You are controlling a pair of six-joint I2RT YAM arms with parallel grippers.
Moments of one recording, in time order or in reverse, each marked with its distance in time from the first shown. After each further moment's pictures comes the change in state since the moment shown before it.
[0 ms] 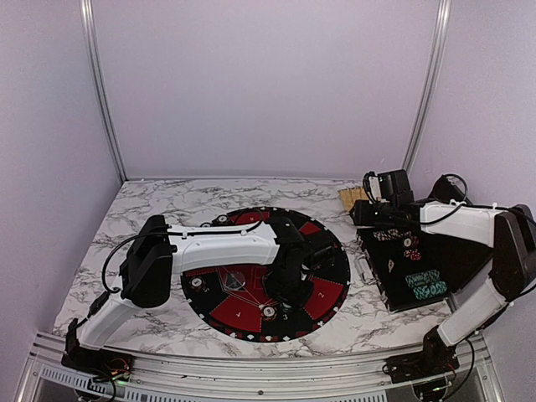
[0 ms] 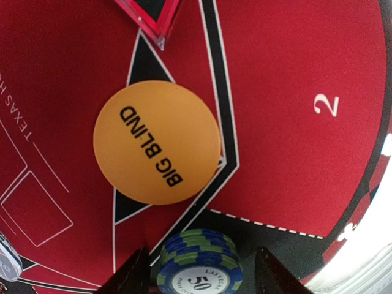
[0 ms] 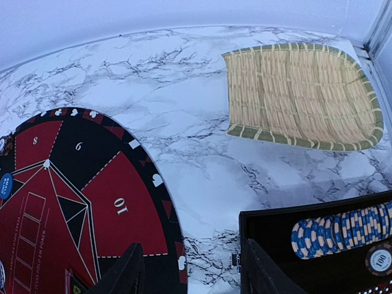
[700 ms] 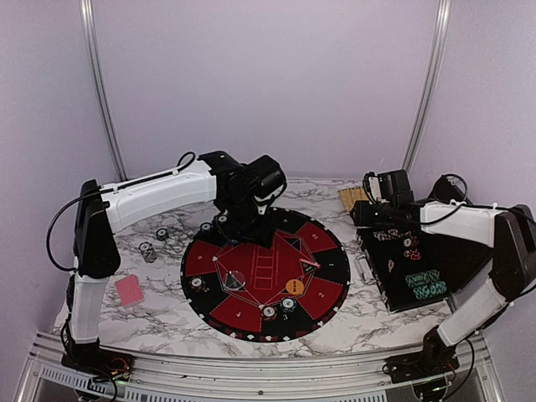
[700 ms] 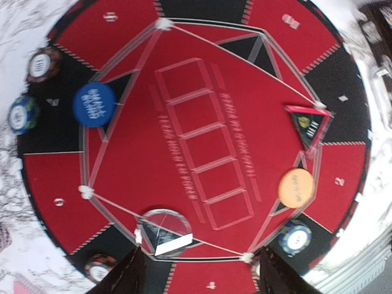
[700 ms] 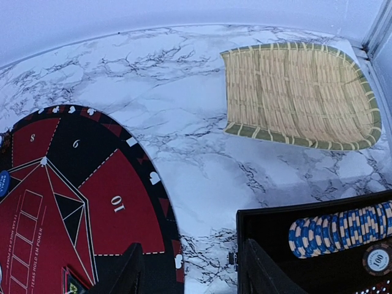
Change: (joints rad) left arm 0.226 -0.318 -0.131 0.003 -0.060 0.052; right arm 0.000 -0.001 0.000 -0.008 0.006 -0.012
